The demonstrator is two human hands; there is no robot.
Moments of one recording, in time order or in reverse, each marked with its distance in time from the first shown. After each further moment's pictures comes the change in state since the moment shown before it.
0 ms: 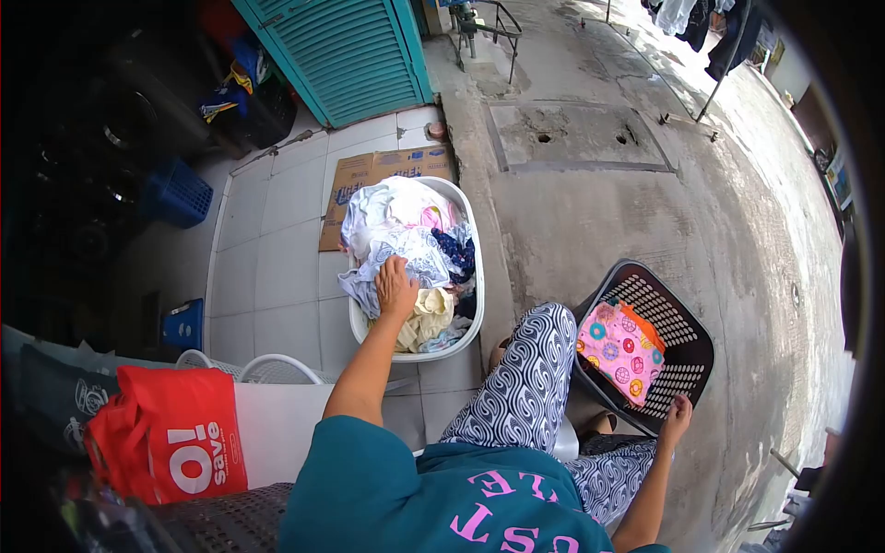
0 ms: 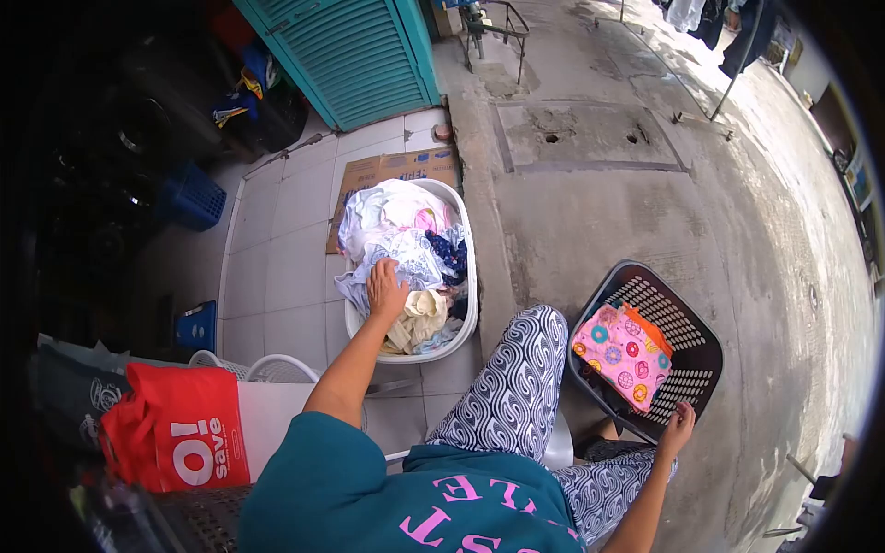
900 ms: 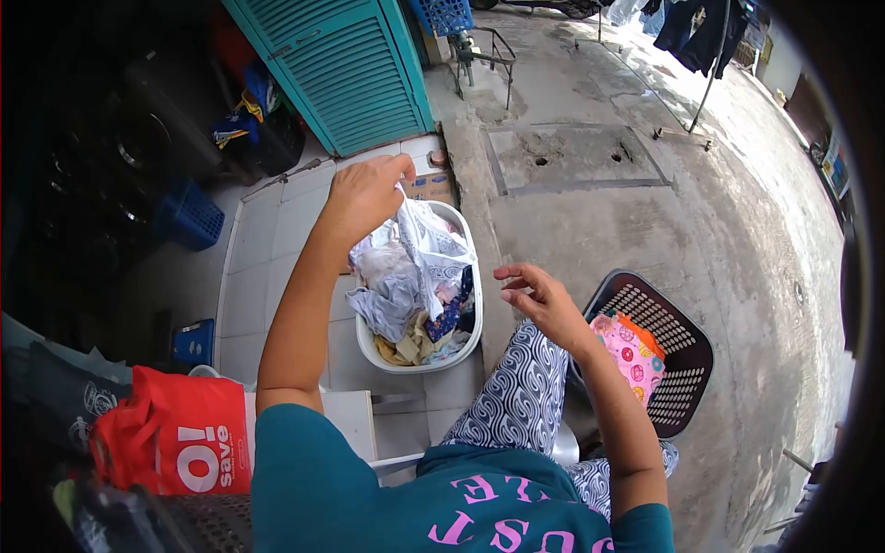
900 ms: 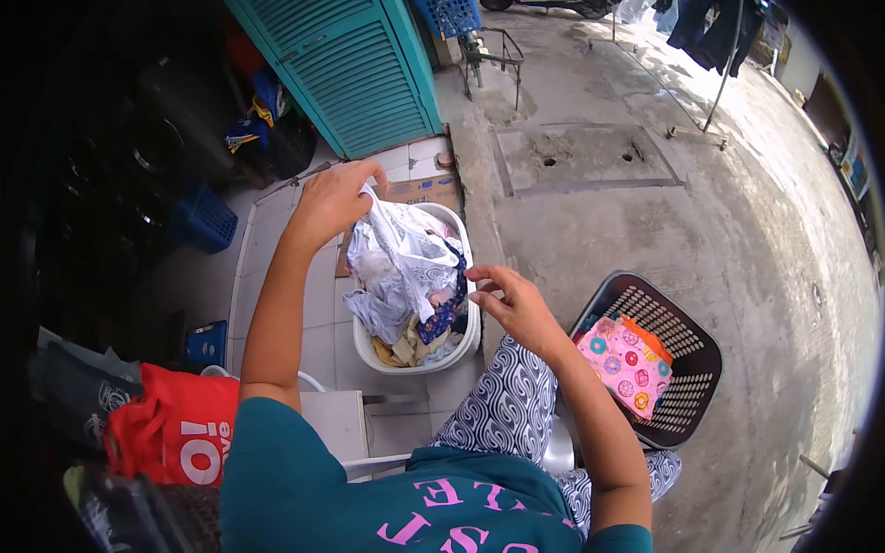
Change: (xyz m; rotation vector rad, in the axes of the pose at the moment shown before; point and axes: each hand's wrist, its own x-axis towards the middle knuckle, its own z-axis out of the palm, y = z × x) left_hand 0.109 0.142 -0.293 0.065 -0.127 0.402; right_hand 0.029 -0.410 0.122 0.673 -0.960 -0.400
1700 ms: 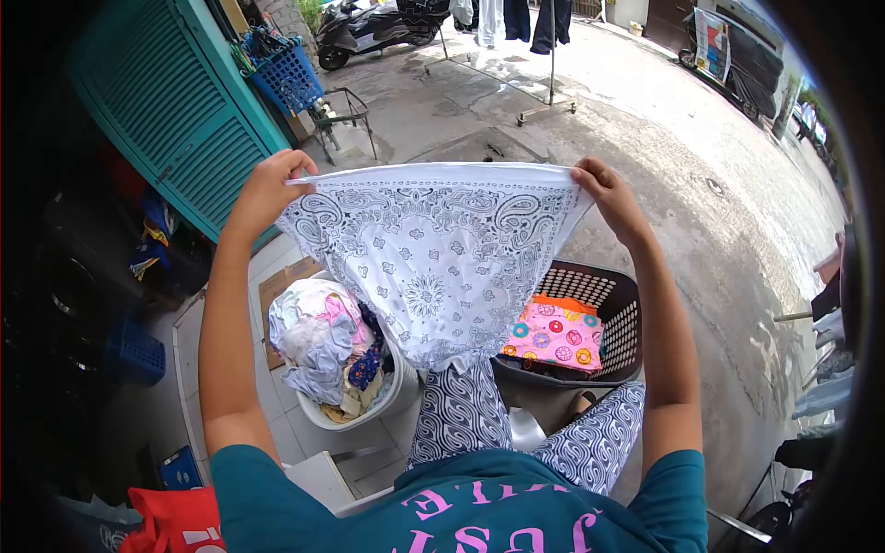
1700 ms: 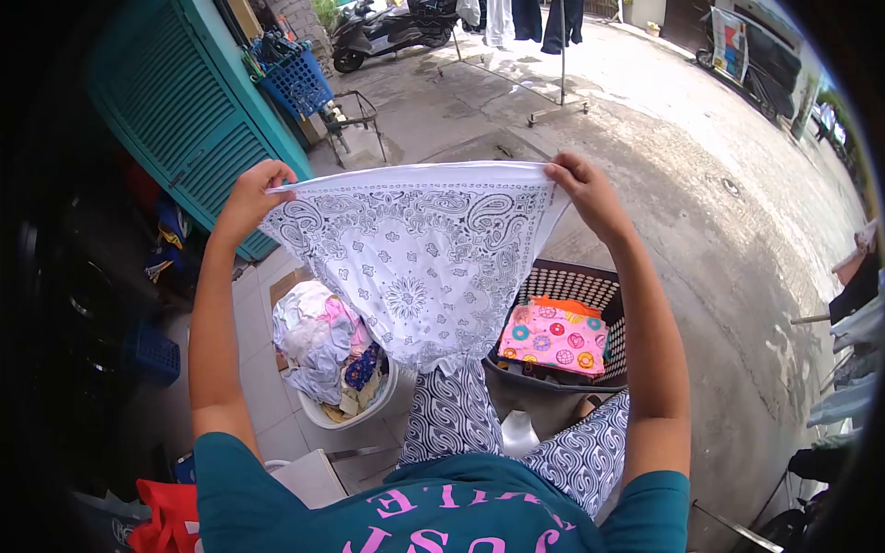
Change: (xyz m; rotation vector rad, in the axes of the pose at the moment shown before) left_hand 0.090 0.067 -0.034 -0.361 0.102 0.424; right_hand -0.095 -0.061 -0.240 -0.330 0.622 -0.003
